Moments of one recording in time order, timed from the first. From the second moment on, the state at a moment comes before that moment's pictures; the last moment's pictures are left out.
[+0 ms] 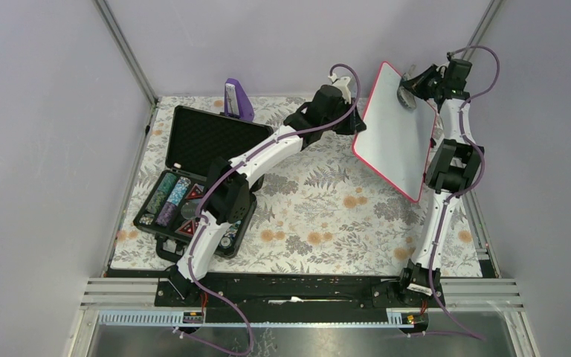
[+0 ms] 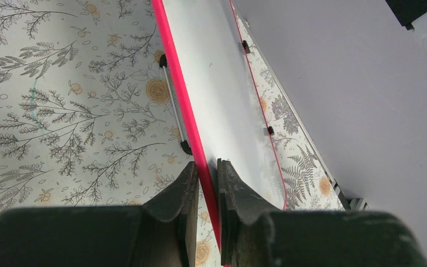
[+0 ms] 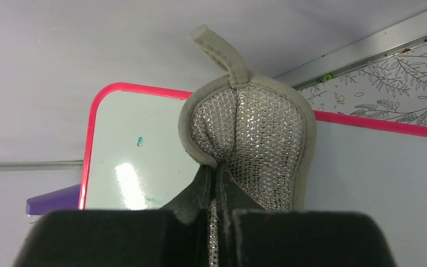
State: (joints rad) left arm -0.77 2.33 2.22 -0.26 0.20 -0.57; right arm -0.26 2.54 2.36 -0.30 -0.56 0.65
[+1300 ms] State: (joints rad) left arm -0.77 2.33 2.23 -0.31 0.21 -0.55; right arm -0.23 2.57 2.45 -0.33 -0.58 0.60
